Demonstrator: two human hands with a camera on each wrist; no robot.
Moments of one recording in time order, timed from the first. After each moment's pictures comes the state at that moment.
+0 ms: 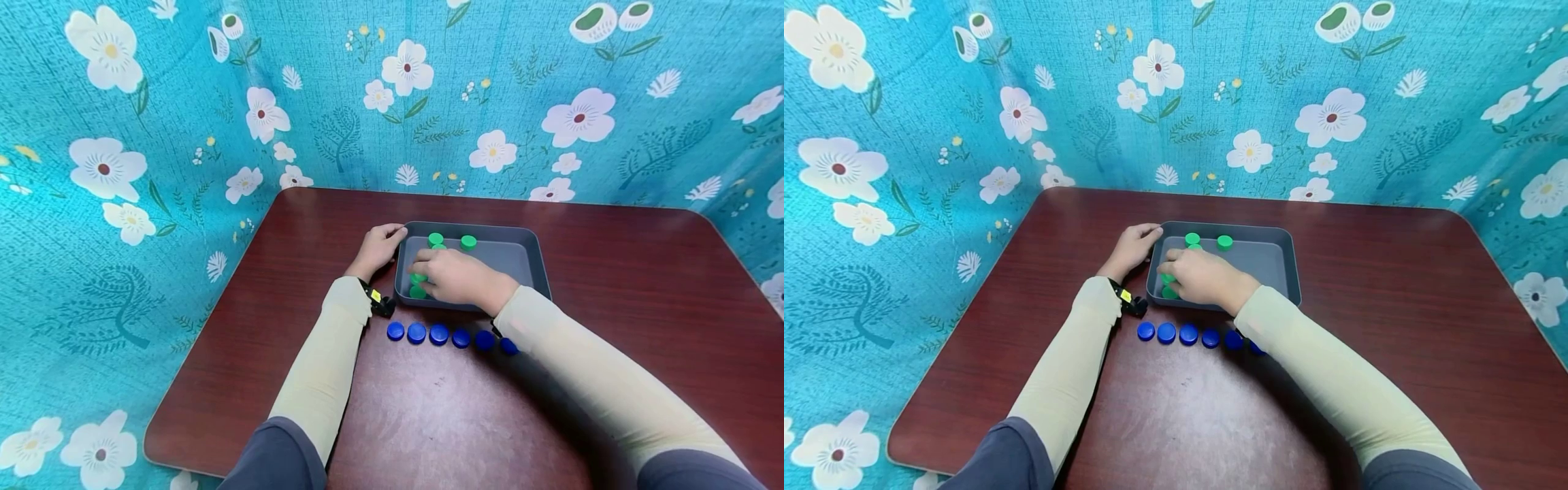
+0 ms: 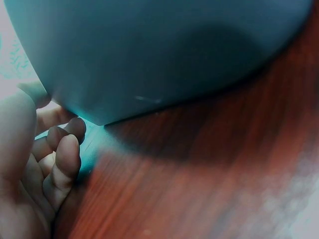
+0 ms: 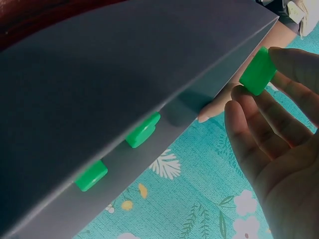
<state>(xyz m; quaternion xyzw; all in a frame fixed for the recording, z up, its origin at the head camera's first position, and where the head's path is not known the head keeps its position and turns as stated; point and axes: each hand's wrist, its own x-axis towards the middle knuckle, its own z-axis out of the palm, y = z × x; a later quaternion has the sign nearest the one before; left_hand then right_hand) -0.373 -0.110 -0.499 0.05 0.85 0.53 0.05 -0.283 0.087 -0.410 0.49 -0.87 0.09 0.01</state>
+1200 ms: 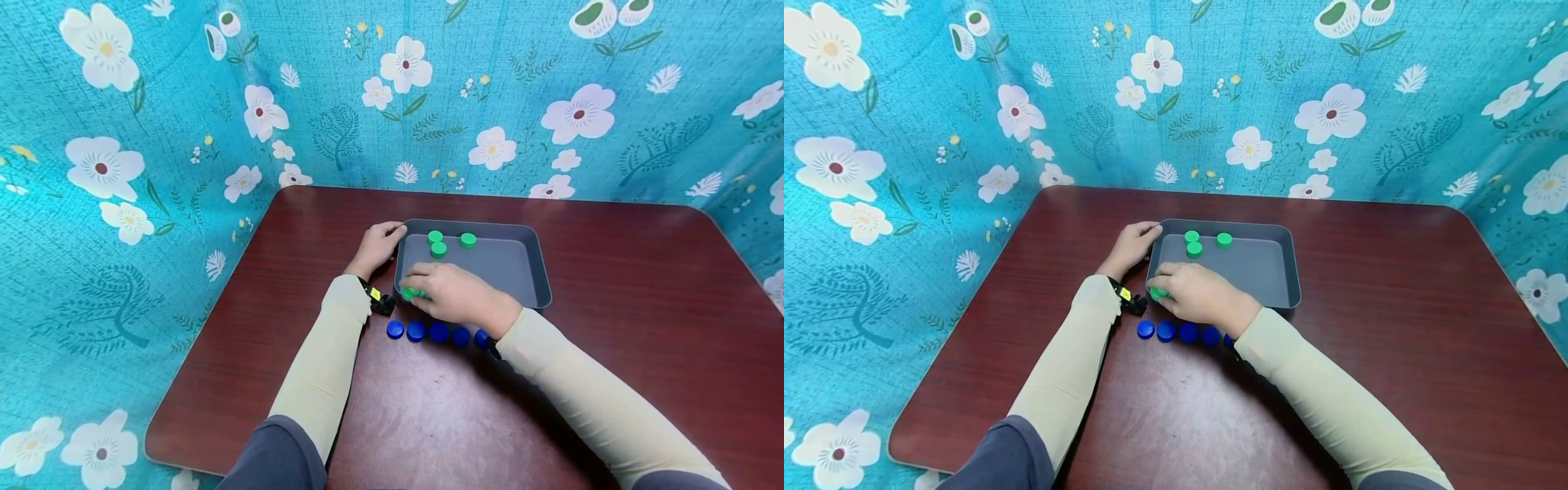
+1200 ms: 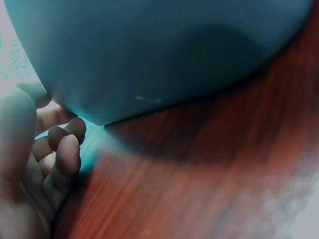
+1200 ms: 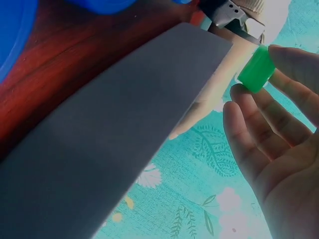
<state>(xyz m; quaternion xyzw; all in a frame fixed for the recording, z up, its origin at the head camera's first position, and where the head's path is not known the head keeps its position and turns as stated) -0.372 -0.110 -0.502 0.06 0.85 0.52 0.03 -0.249 0.085 -0.412 0.51 -0.85 0.15 0.05</state>
